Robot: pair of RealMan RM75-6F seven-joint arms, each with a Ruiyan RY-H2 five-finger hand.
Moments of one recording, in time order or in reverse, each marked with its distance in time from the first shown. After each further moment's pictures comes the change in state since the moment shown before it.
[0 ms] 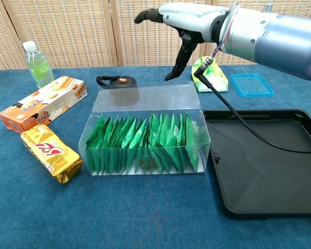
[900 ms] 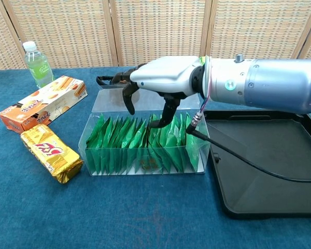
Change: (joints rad) left arm -0.006 0.000 0.004 0.003 0.000 -0.011 -0.005; right arm 0.041 -0.041 -0.090 0.031 -0.169 -0.222 -0.059
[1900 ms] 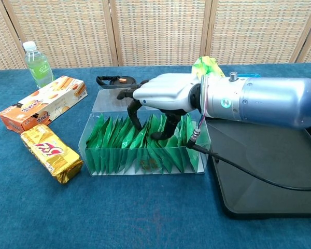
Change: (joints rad) left arm -0.002 0.004 0.001 0.002 -0.002 -0.004 -0.011; right arm -0.011 -0.055 -0.016 0.049 0.035 -0.023 -0.038
